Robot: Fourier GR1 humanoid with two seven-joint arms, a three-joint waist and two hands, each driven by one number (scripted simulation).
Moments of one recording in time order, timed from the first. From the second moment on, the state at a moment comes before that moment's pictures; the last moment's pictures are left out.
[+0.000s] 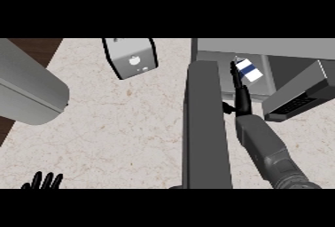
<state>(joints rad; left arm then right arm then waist) 0.67 0.22 -0.17 -1.89 0.31 -0.21 -0.65 -0.84 -0.10 -0.26 -0.14 0.09 -0.35 -0.90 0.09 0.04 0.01</state>
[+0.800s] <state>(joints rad) 0.72 0.21 -0.22 -1.92 0.24 -0.18 -0.60 -0.63 -0.09 -0.25 -0.17 0.08 -0.10 -1.05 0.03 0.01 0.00</state>
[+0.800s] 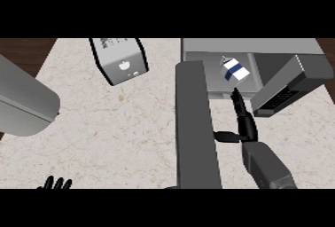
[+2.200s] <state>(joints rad) 0.29 0.07 -0.45 -1.61 -0.08 -0.11 -0.40 -0.16 -0.35 -0.29 -0.55 -0.09 0.18 -0.99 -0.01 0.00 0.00</state>
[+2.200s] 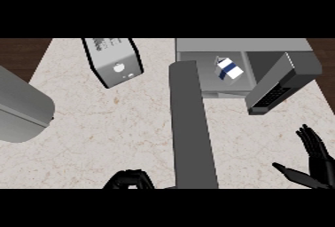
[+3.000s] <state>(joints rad) -0.12 0.01 -0.58 -1.23 -0.15 -0.14 -0.18 -0.07 -0.45 -0.30 -0.60 -0.16 0.26 -0.97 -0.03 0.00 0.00</state>
